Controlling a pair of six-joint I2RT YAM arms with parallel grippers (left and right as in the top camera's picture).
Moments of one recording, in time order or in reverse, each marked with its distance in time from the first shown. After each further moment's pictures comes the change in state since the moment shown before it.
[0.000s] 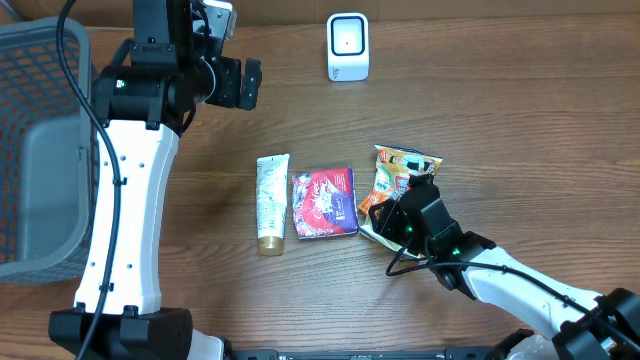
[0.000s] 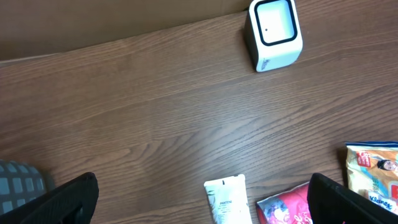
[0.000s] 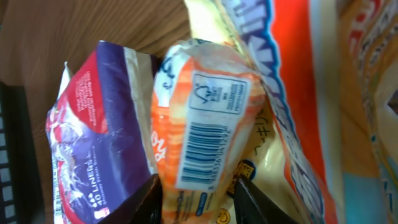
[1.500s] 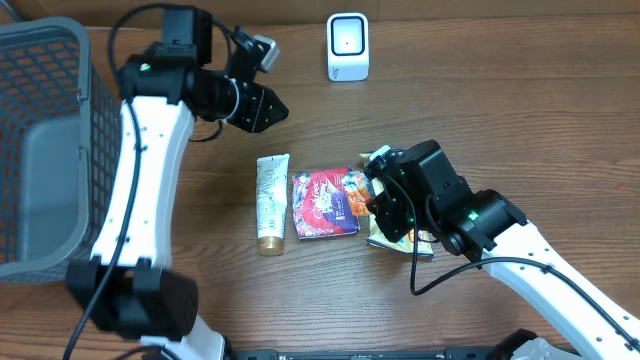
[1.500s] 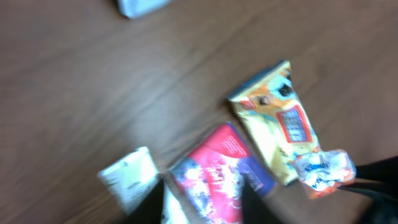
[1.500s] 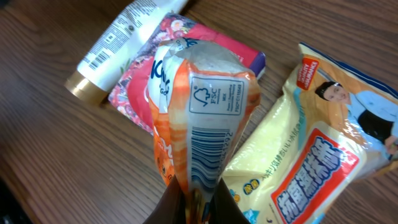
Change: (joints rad) left arm 0.000 0.131 -0.034 -0.164 0.469 0.196; right arm 0.000 -0.113 0.474 -0.738 -0.137 -1.024
